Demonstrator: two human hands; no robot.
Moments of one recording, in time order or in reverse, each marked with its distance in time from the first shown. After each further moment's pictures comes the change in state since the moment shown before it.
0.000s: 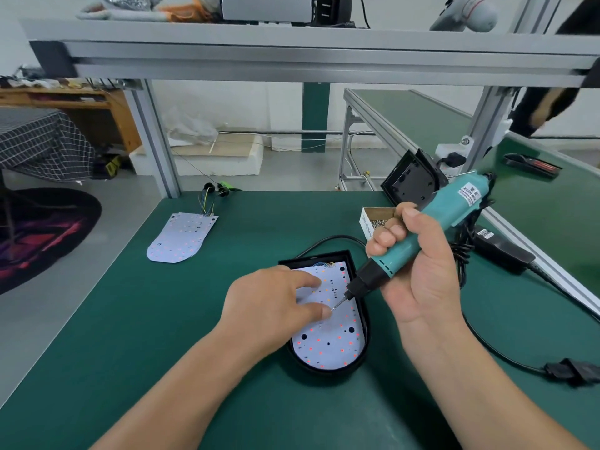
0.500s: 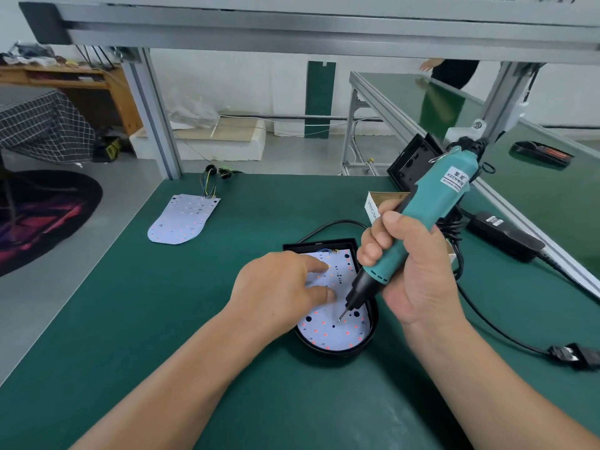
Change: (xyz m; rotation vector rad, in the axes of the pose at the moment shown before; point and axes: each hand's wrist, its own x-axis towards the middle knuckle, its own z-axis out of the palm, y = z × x) left_hand 0.006 0.003 0.009 0.046 -0.017 0.027; right_hand -0.011 0.012 -0.009 -0.231 -0.179 0.031
